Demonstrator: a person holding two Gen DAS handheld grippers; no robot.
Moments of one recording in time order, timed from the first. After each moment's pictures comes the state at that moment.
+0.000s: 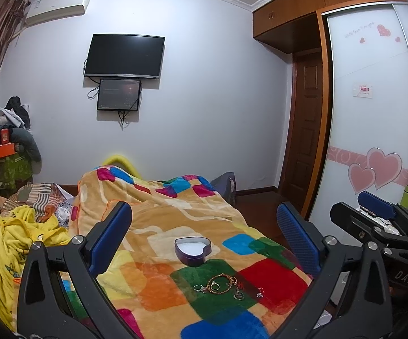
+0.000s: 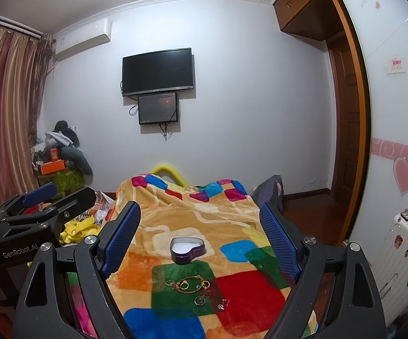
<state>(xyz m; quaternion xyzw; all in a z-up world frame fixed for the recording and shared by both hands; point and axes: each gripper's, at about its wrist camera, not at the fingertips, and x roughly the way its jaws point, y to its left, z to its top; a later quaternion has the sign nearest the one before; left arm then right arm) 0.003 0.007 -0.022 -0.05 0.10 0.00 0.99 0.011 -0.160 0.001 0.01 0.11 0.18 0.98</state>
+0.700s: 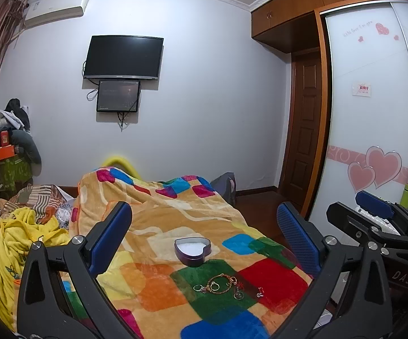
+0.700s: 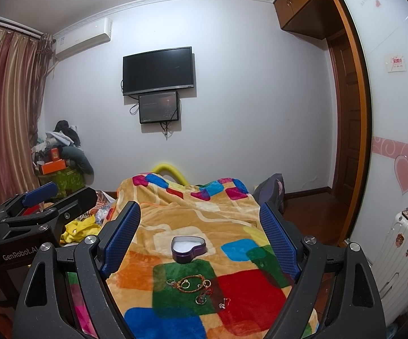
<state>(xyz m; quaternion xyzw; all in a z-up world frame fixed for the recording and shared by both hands) 0.002 0.001 -0.017 -0.05 0.10 0.00 0.99 0.011 -0.159 0.002 0.01 0.11 0.18 0.98</state>
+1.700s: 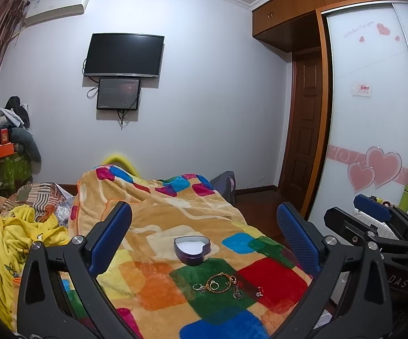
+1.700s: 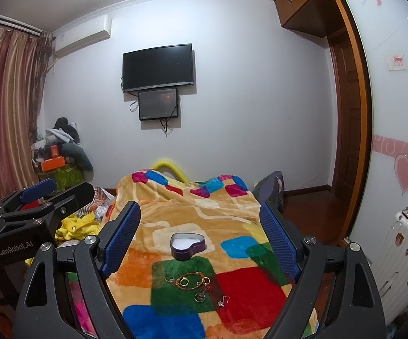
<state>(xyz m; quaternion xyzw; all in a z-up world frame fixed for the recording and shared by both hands) 0.006 0.000 -0.011 -0.05 0.11 0.00 0.99 0.013 -0.160 -0.003 0.00 0.12 0.19 0.97</state>
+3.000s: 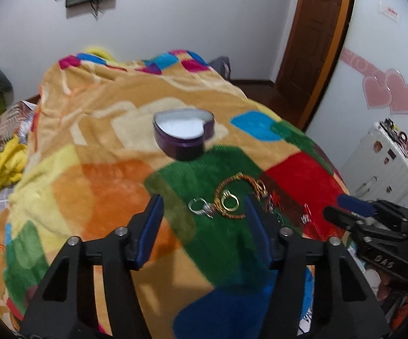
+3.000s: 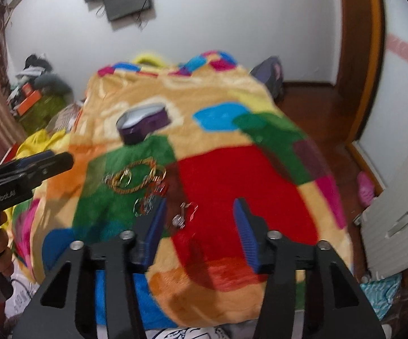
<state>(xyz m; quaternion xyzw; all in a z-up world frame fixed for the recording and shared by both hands) 0.148 0.006 -0.183 -0.05 0.40 -0.05 0.91 0.110 -0.193 -0.149 0.01 0.41 0.19 0.89</state>
